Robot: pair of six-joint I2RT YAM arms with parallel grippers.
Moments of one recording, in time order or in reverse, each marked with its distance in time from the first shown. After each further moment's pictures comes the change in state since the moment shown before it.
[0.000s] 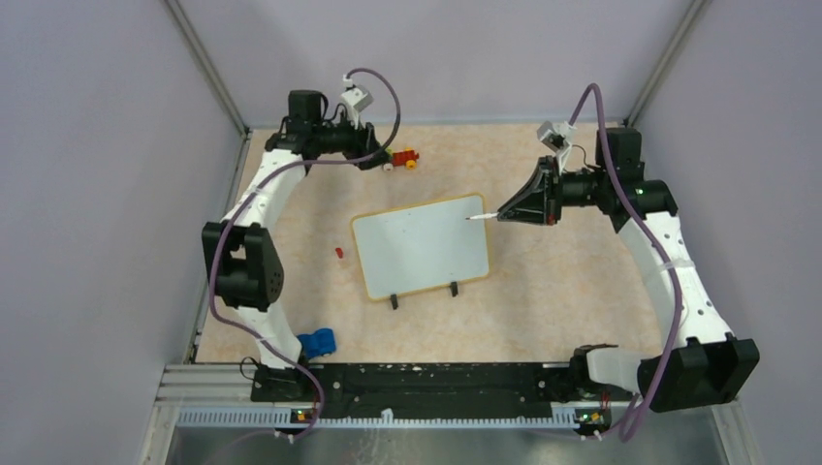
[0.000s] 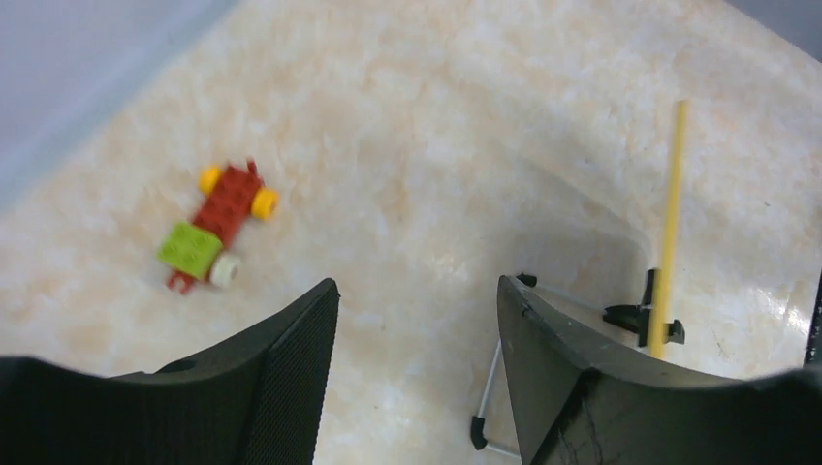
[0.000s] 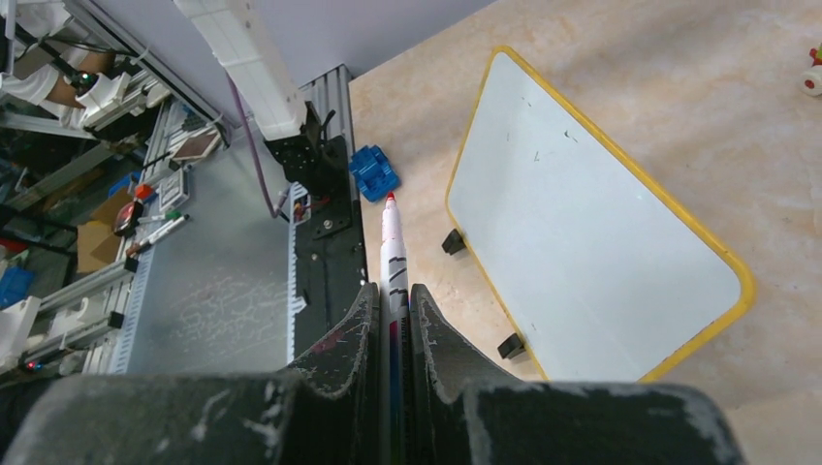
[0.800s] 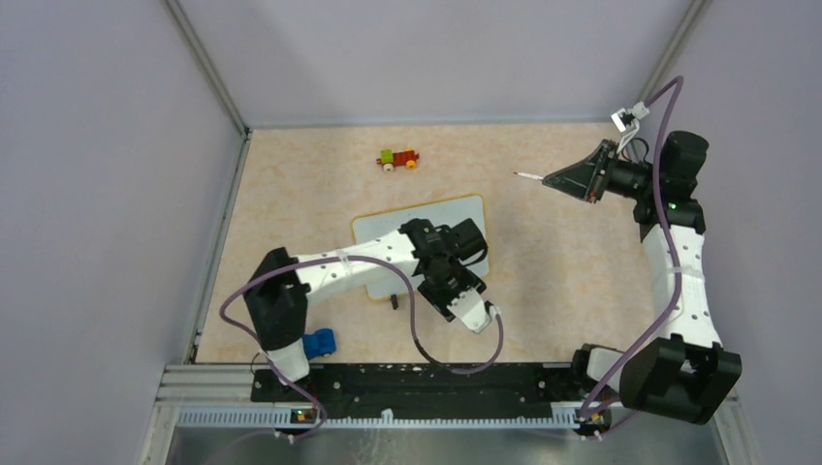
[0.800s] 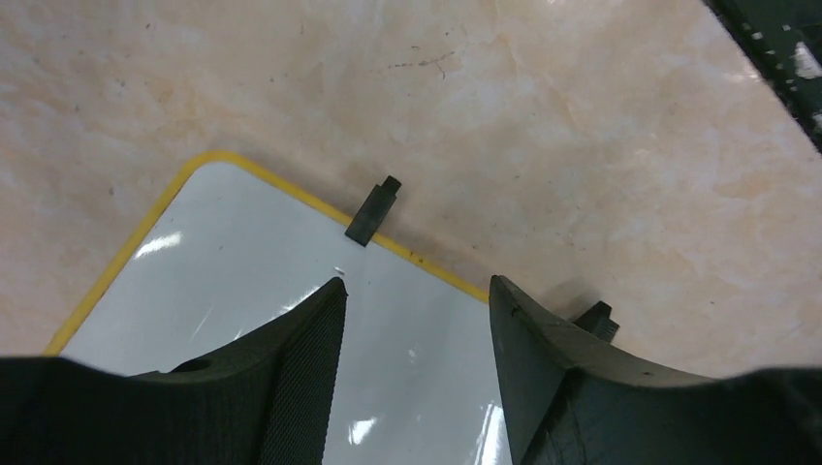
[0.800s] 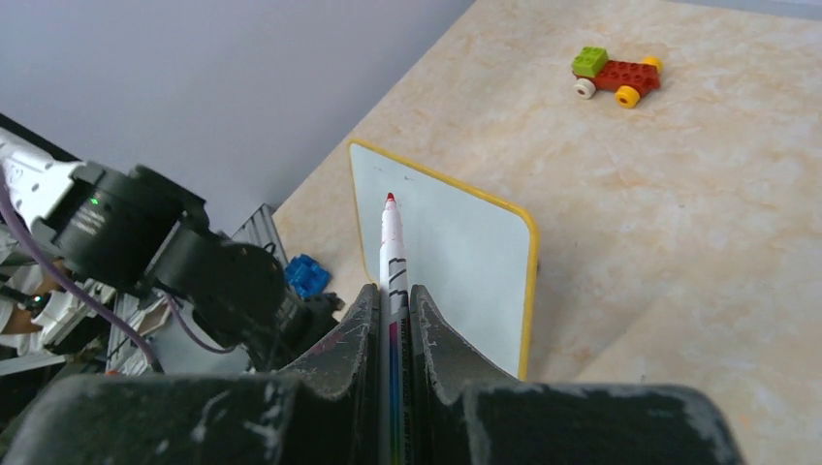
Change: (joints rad) left arm -0.916 -0.147 -0.156 -0.678 -0.613 1.140; right arm -0.351 -0.050 -0.164 0.502 -0.010 0.520
